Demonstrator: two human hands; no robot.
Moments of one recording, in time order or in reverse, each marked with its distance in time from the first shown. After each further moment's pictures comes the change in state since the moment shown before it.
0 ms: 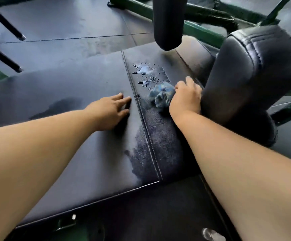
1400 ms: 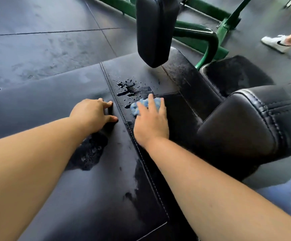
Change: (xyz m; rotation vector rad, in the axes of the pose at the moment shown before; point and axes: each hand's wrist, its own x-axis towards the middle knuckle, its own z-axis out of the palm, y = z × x) left_hand 0.089 -0.028 -0.041 0.001 -0.050 -0.034; right_hand 0.017 -0.061 0.040 -0.156 -0.204 -0.027
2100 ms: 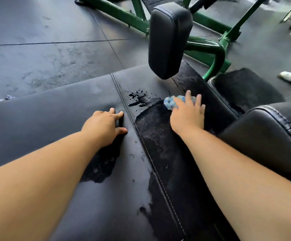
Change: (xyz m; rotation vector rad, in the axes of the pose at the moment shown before) left_hand 0.000 -0.009 0.007 0.019 -0.057 0.087; right_hand 0.050 0.052 -0.032 -0.065 0.033 0.196
